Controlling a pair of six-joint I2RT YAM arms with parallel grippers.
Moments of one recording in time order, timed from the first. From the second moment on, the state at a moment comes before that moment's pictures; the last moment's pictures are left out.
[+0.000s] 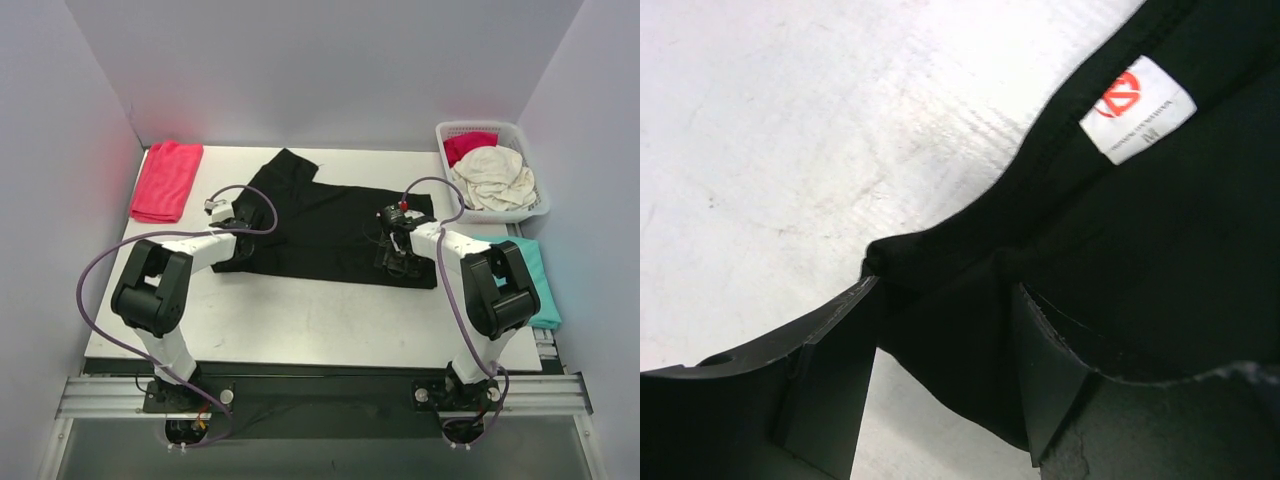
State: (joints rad) left arm -0.39 1.78 1.03 -0.43 -0.72 -0.75; right arm 0.40 1.75 1.03 -0.57 0.29 0.62
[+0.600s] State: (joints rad) left arm -0.33 1.59 0.88 -0.56 -0.68 -0.87; right arm 0.38 1.70 0.97 -0.56 0.24 0.66
